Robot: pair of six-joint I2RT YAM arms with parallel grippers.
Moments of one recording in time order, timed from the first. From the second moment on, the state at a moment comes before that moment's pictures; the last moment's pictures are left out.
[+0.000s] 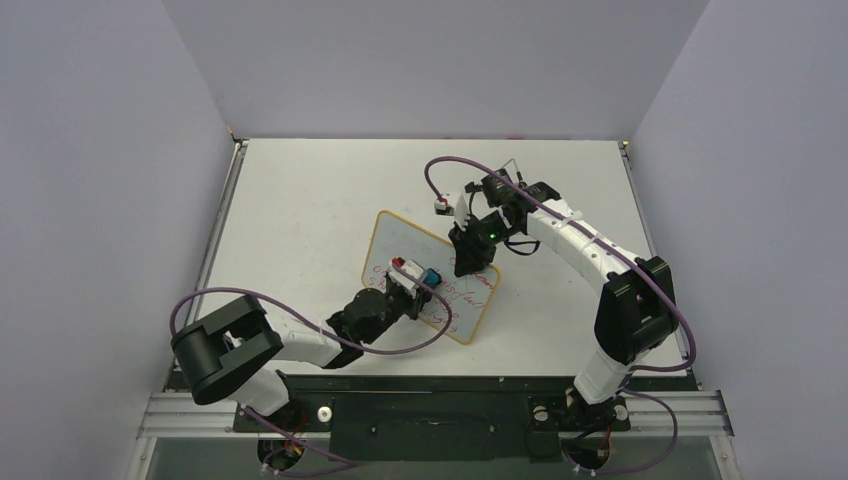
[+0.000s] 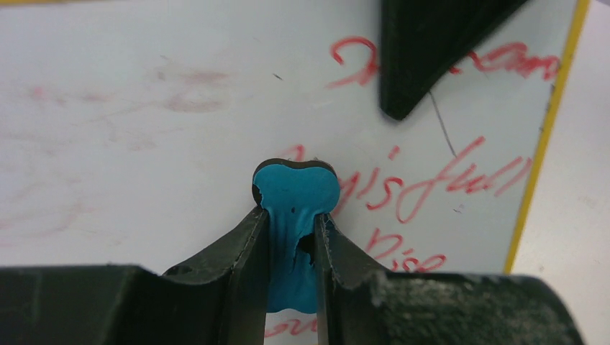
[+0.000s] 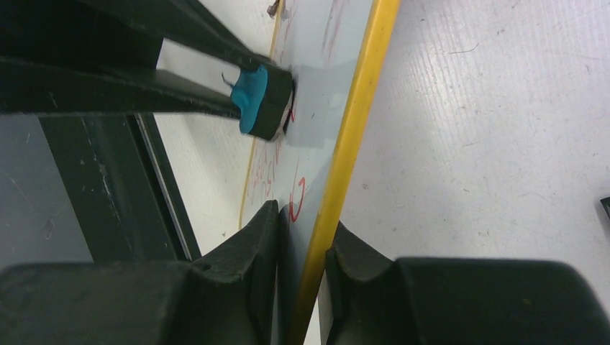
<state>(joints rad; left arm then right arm) -0.99 1.50 0.35 1.03 -0.26 -0.08 0.50 1.68 1.39 -0.93 -0.68 -0.53</state>
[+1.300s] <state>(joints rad) -0.86 1.37 0.40 0.80 -0.16 -0.09 0.50 1.68 1.39 -0.93 -0.68 -0.53</state>
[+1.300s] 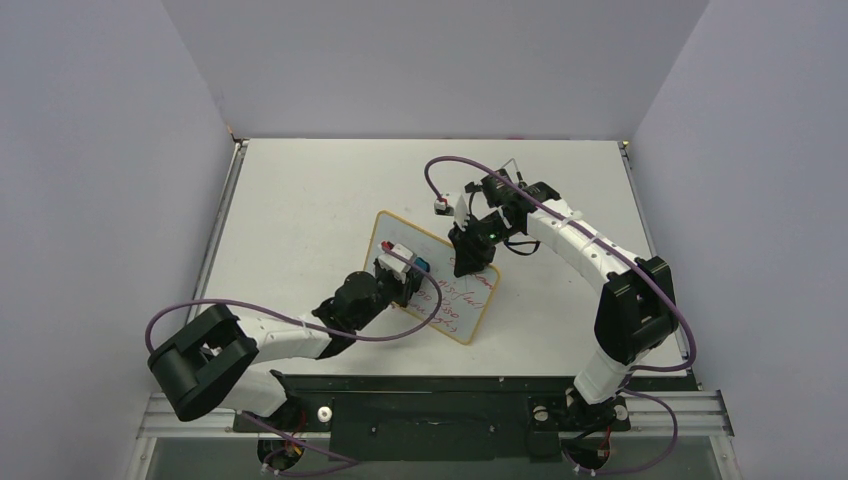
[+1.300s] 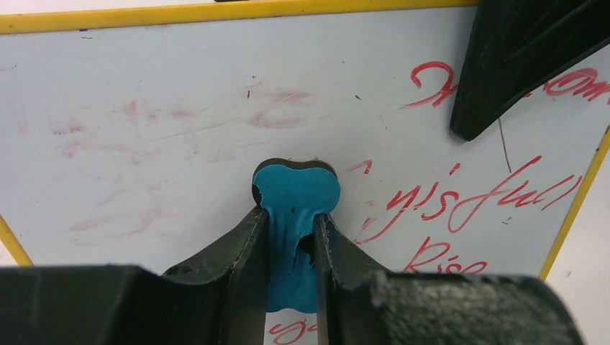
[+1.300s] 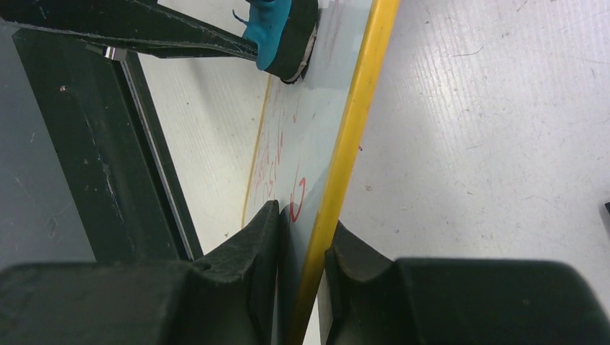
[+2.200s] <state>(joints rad) -0.98 1.43 0.52 0.71 -0.31 -0.10 0.49 1.68 1.39 -0.93 -0.66 -0.53</state>
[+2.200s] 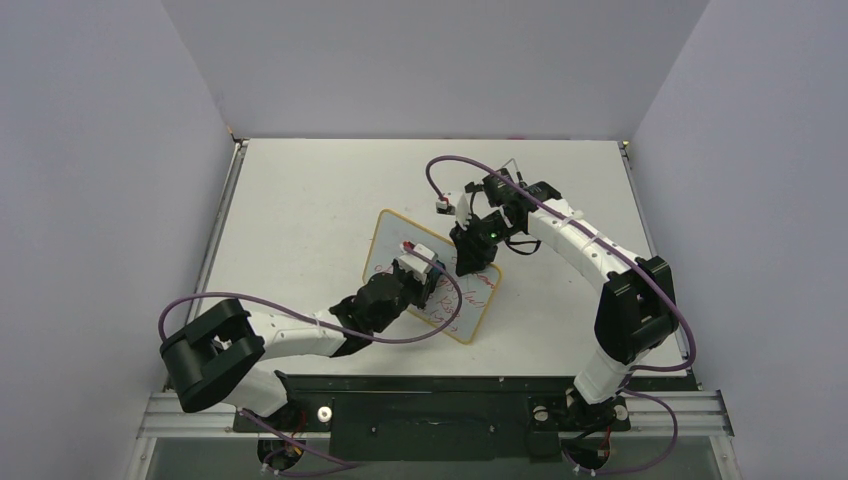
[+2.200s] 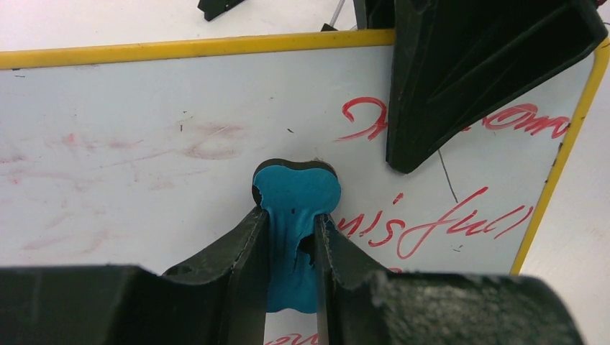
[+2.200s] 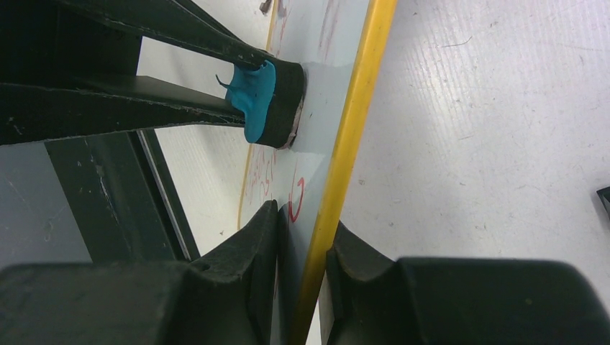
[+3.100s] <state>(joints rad) -1.02 1.38 0.39 0.69 -0.40 -0.15 0.50 1.68 1.39 -0.93 -0.68 -0.54</state>
